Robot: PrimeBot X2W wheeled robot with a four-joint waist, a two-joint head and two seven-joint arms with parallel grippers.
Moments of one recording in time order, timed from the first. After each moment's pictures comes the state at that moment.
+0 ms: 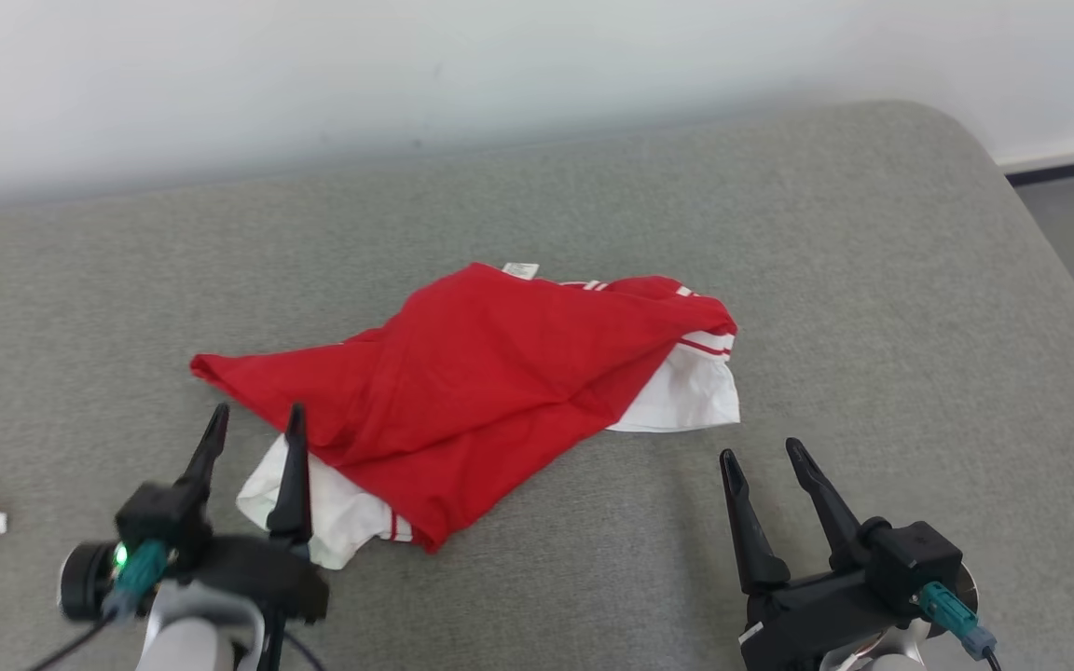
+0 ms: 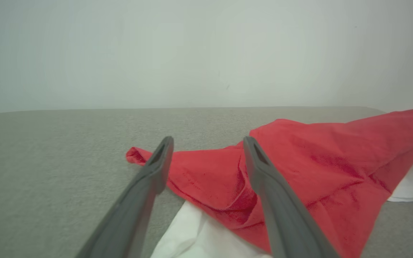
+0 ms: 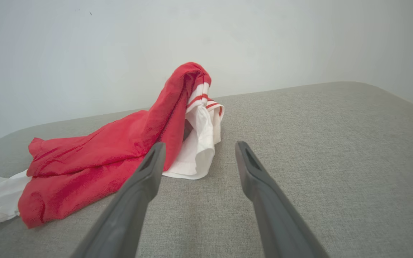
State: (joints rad) left arm -0.38 0.13 -0.14 0.48 -0.28 -0.07 -0.26; right arm -0.14 -0.06 0.15 0.28 0.21 0.13 -0.26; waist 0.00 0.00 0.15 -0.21
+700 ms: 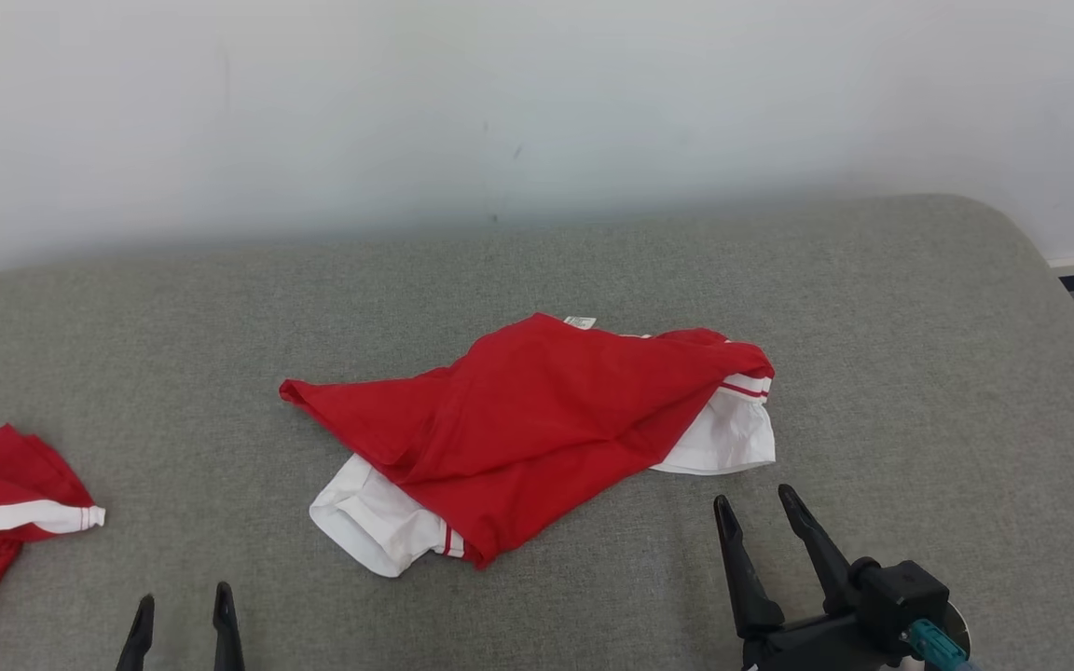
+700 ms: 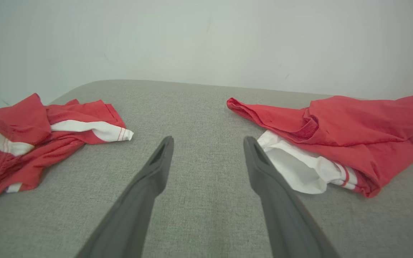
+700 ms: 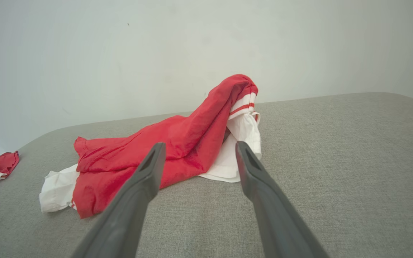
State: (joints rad) left arm 0.04 0.05 0.12 0.24 -0.15 -0.10 -0.26; right arm -0.08 -0.05 0.16 0.30 0.20 0.13 -0.26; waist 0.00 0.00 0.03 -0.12
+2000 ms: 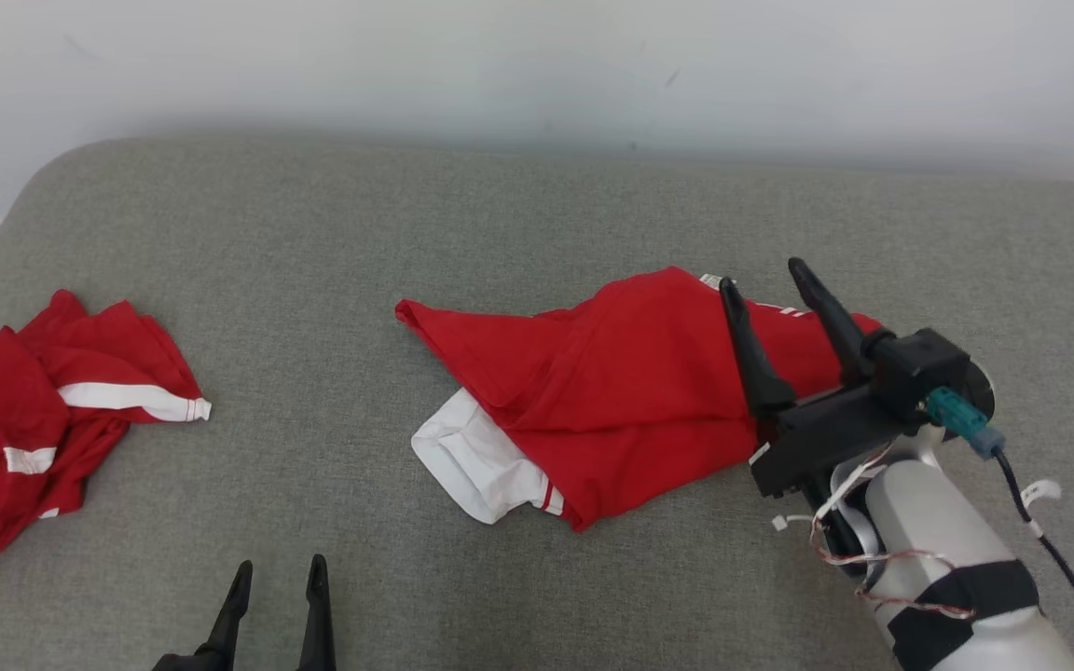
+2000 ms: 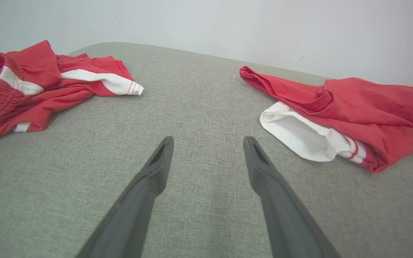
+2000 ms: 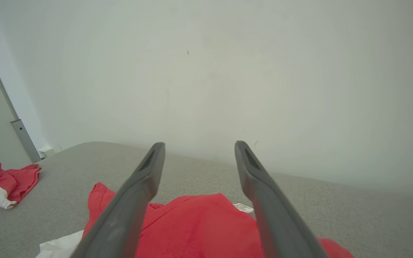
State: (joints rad) left arm 0.02 0.05 -0.05 0.24 -0.22 -0.07 -0.26; right arm -0.51 -0.19 0.27 0.47 0.27 0.13 -0.26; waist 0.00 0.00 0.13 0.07
